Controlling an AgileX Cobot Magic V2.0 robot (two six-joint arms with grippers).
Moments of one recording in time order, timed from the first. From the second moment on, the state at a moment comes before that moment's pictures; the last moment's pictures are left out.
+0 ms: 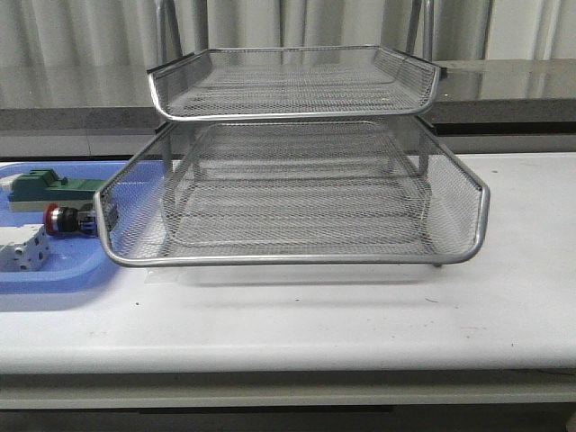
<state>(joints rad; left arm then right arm) -0.04 1.04 -0.90 -0.01 0.59 -0.07 0.09 0.51 -0.69 0.00 0.96 0.04</state>
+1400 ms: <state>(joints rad) -0.04 1.47 -1.28 -0.08 0.66 0.30 0.09 0.51 -0.69 0.00 0.96 0.04</state>
